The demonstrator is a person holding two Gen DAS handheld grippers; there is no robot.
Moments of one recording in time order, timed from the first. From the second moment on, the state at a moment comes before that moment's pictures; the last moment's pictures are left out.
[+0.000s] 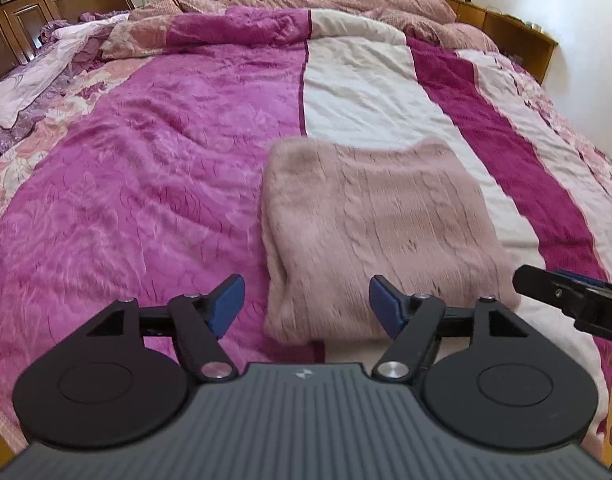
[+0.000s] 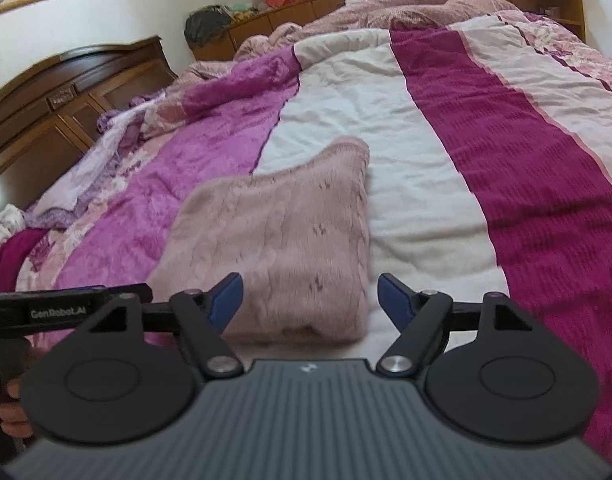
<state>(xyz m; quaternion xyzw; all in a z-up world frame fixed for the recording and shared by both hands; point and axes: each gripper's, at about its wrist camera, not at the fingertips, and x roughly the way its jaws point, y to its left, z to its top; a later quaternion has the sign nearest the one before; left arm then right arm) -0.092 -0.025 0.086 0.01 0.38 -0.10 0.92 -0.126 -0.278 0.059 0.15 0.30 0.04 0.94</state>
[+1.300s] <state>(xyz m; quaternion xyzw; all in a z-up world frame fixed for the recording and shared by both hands) -0.098 -0.056 0.034 0.07 0.43 -0.08 0.90 -0.136 -0.257 0.020 0.12 0.36 0.04 0.92</state>
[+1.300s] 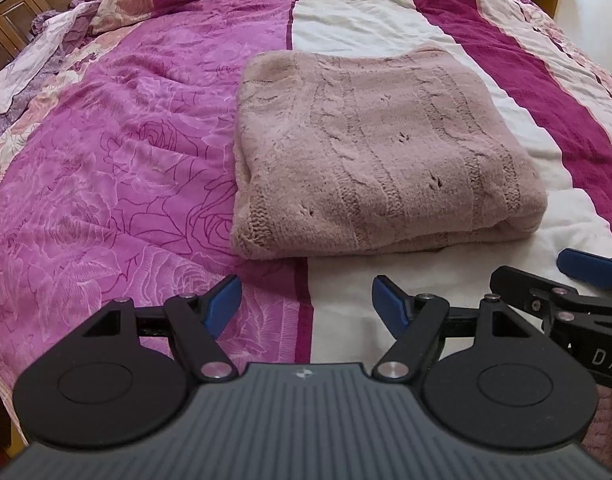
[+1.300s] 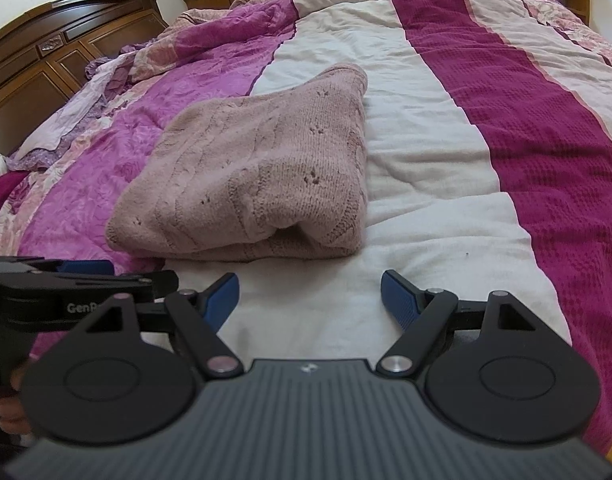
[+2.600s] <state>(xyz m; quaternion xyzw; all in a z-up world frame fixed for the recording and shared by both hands) -0.098 -0.054 0.032 0.06 0.44 -0.08 0.89 -0.136 -0.256 0.020 0.12 0.36 0.03 0.92</state>
